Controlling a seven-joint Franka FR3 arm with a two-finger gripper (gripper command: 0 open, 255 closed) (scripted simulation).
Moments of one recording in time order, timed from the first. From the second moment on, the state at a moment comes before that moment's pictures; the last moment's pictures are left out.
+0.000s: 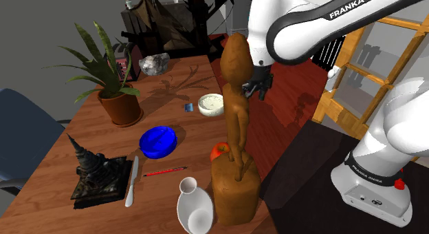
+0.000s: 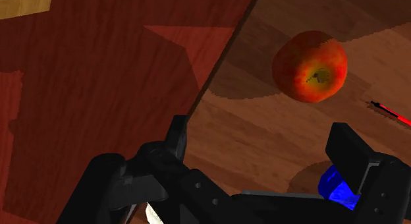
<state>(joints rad) 0.05 -0.48 0.24 -2.62 0.12 2.20 0.39</state>
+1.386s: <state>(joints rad) 0.07 0.15 0.37 -2.50 -0.03 2.72 0.78</state>
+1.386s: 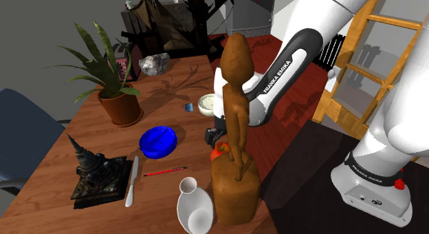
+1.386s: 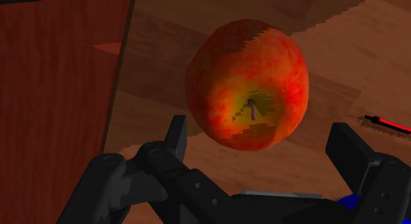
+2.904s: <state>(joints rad) 0.06 0.09 0.38 -2.50 0.02 2.67 0.75</state>
